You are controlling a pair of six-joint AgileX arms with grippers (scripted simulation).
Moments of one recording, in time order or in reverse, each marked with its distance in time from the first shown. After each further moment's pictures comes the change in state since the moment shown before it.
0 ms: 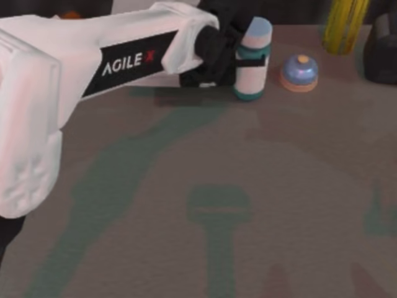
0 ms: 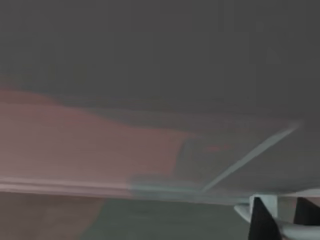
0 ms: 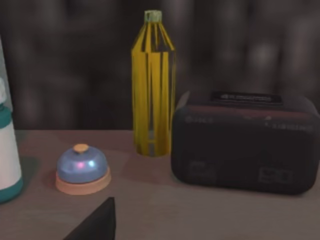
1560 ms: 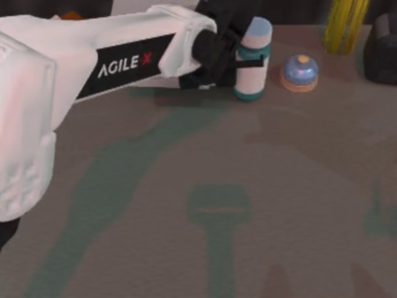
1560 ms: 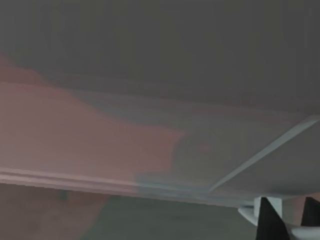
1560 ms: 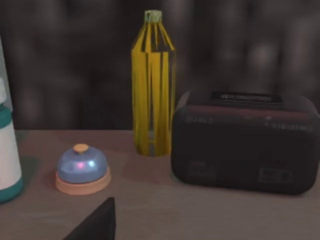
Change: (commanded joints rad) left arm 0.001 -0.027 -0.046 0.026 -0.014 -0.011; right arm 0.000 0.000 0.000 0.000 0.000 0.000
